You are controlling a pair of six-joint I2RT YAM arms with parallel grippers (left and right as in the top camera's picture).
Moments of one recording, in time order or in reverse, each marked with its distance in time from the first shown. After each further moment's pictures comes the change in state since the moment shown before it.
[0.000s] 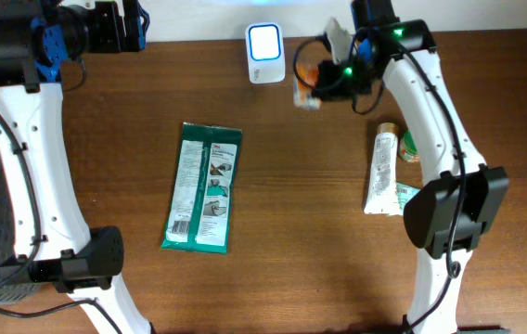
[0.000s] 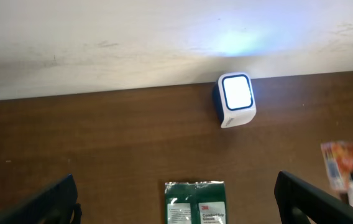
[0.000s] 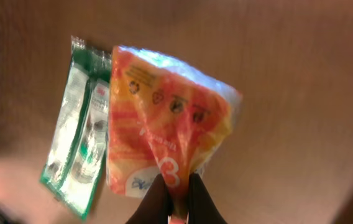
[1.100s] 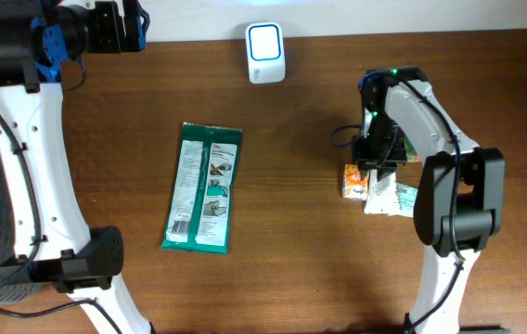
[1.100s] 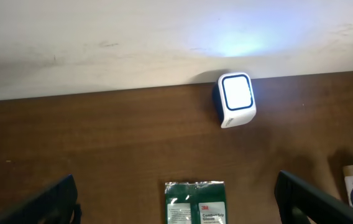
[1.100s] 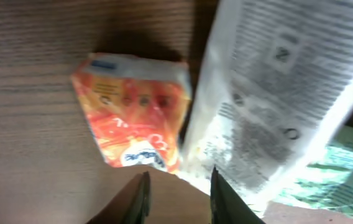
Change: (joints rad) left arm 0.000 0.000 0.000 0.000 0.000 0.000; right arm -0.074 -0.004 -0.460 -0.121 0.415 0.188
